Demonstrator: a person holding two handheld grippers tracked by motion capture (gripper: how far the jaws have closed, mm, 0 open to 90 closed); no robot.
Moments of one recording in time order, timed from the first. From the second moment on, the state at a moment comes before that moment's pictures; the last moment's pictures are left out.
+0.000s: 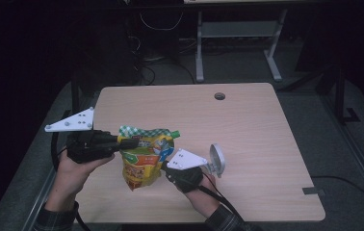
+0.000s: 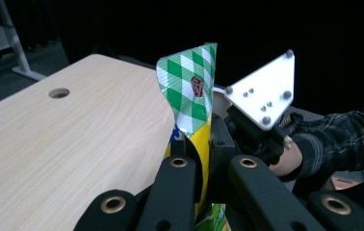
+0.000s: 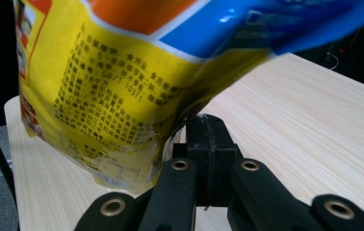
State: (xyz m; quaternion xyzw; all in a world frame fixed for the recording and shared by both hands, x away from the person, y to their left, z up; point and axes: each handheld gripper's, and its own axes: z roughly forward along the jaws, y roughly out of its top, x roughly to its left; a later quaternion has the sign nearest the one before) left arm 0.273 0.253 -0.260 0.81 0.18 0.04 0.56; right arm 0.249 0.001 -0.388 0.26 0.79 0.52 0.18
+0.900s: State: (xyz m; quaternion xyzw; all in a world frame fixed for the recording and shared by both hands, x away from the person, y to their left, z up) left arm 0.297 0.219 -0.260 0.83 0.18 0.01 0.53; right arm 0.235 0.023 -0.411 0.26 0.78 0.55 0.18
